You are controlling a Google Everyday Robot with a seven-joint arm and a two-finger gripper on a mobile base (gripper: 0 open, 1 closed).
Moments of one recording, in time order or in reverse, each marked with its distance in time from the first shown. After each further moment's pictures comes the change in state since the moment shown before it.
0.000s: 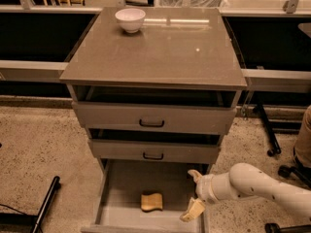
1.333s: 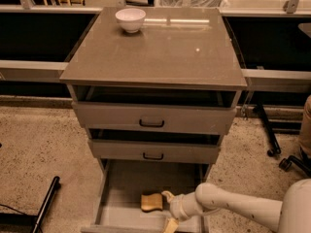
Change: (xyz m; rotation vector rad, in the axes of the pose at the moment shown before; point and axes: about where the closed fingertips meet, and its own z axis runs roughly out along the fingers) arm 0.063 0.031 0.181 -0.172 -0.056 -0.064
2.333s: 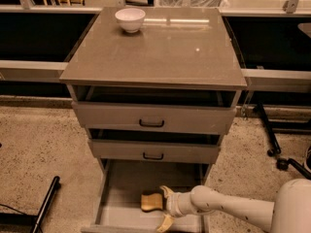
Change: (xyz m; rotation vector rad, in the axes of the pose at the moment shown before) arm 0.004 -0.036 0.026 0.141 0.011 -0.109
